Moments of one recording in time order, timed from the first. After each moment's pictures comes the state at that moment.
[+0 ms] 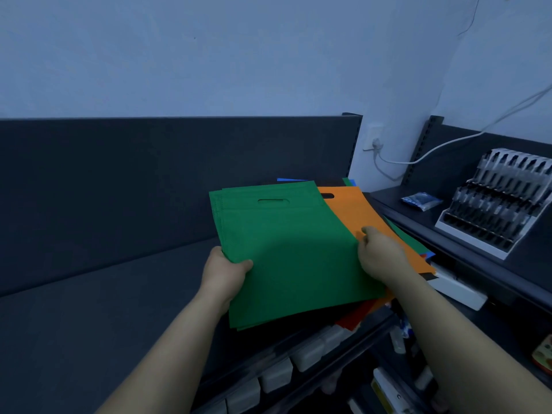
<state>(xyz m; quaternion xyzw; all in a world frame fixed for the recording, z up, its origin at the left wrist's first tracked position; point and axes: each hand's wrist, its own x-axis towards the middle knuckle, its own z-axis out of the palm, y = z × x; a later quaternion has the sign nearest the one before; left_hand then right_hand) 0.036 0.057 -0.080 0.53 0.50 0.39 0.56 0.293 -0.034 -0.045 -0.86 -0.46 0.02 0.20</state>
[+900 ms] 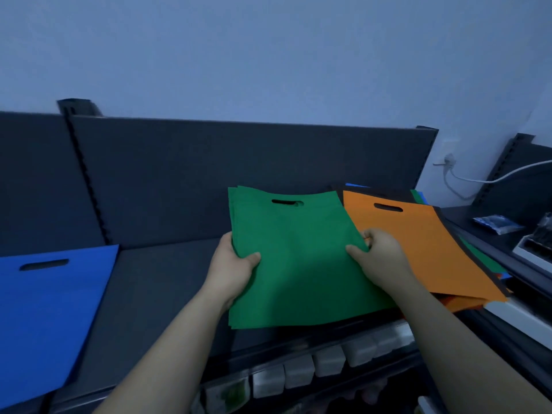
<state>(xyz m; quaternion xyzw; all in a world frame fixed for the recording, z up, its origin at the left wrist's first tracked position) -0.093 0.016 -0.060 0.52 0.49 0.47 0.51 0.159 -0.022 -0.034 -0.79 -0.53 0.05 0.29</state>
